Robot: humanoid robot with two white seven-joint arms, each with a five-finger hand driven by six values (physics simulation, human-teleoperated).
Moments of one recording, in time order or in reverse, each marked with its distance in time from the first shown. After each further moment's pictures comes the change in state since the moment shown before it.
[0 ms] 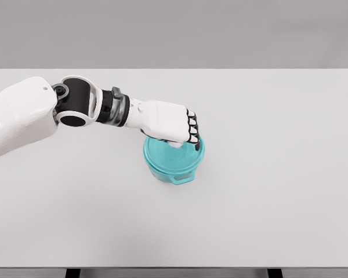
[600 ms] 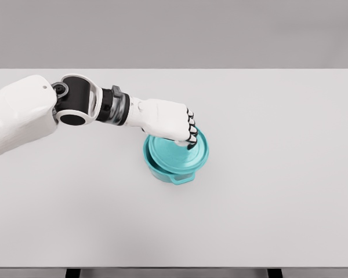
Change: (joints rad) left arm -0.006 0.000 0.002 -0.002 -0.001 0.000 -0.001; right arm 0.000 0.000 0.000 0.000 0.000 0.000 0.000
